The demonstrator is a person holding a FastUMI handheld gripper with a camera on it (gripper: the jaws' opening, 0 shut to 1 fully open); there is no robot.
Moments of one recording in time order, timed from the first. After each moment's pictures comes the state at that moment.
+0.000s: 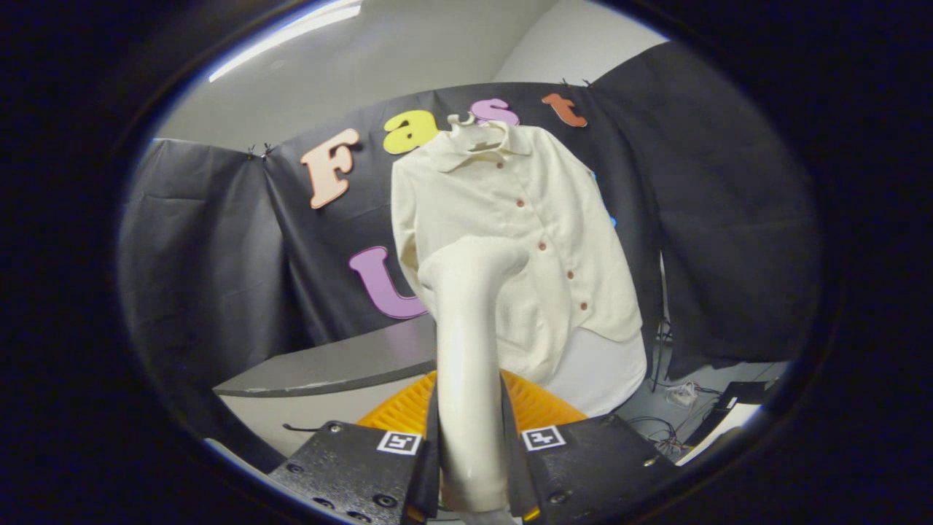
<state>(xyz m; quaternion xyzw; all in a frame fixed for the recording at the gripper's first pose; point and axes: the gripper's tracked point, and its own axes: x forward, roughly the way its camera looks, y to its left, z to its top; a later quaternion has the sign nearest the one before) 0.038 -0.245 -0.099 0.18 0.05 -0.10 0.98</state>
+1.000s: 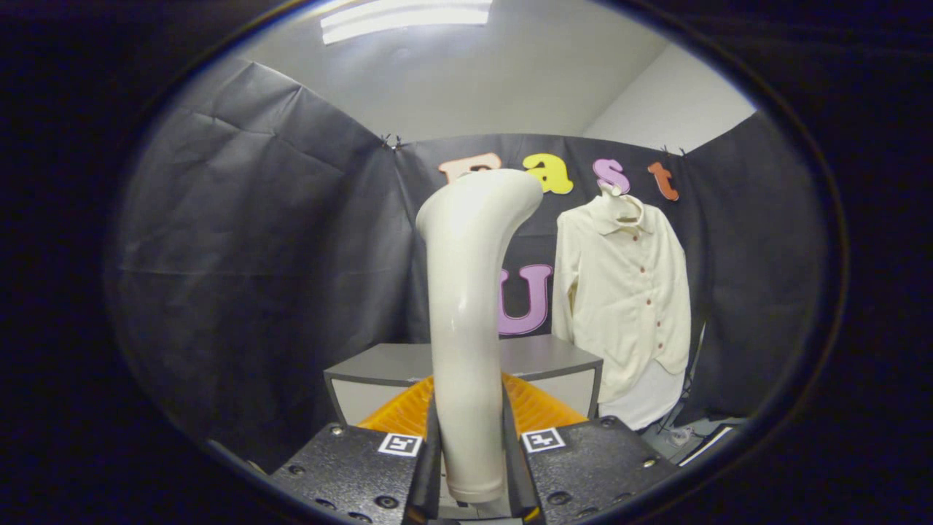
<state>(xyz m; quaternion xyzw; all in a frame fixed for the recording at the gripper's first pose) -0.038 -0.008 -0.017 0.06 -0.01 -0.03 1.00</state>
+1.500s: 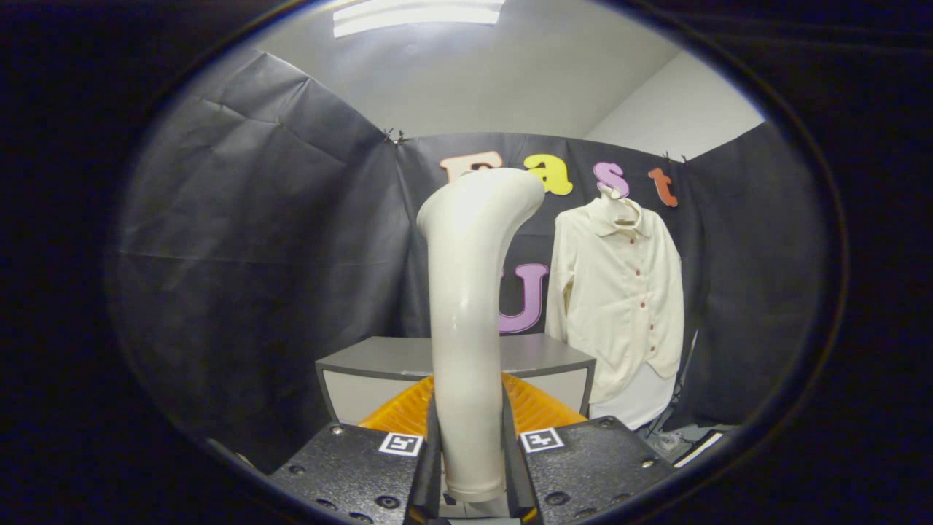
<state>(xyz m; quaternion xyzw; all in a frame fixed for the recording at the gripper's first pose) -0.037 -0.007 -0.027 0.04 0.00 -0.04 1.00</state>
